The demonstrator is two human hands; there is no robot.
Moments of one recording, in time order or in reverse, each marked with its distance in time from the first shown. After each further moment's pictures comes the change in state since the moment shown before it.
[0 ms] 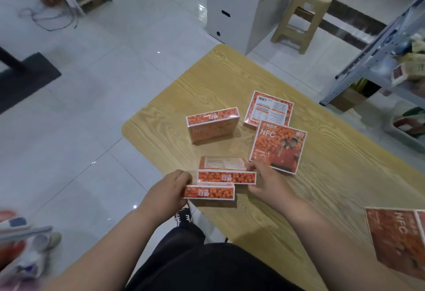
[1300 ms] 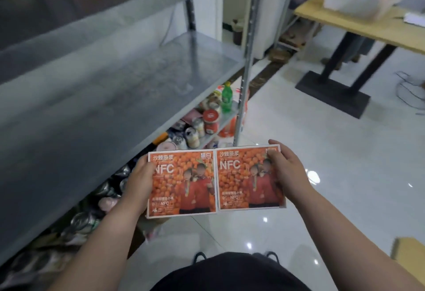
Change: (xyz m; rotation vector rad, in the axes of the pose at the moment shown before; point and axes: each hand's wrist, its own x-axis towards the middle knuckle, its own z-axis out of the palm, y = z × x) left_hand -0.545 -0.016 -0.001 -1.287 1.873 -1.515; right_hand -0.084 -0.464 0.358 0.220 -0.882 -0.500
